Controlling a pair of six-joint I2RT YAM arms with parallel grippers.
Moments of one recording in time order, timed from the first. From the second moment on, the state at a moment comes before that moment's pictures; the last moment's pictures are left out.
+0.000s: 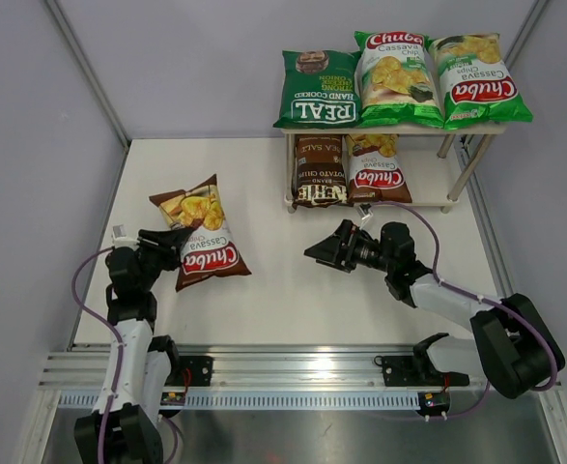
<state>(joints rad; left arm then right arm) 0.24 0.69 0.29 0.11 0.47 -1.22 0.43 1.25 0.43 0.56 -0.64 1.01</state>
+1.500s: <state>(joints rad) -0.21 0.47 0.40 0.31 0.00 -1.86 1.08 1.65 0.86 1.21 0.05 0.74</state>
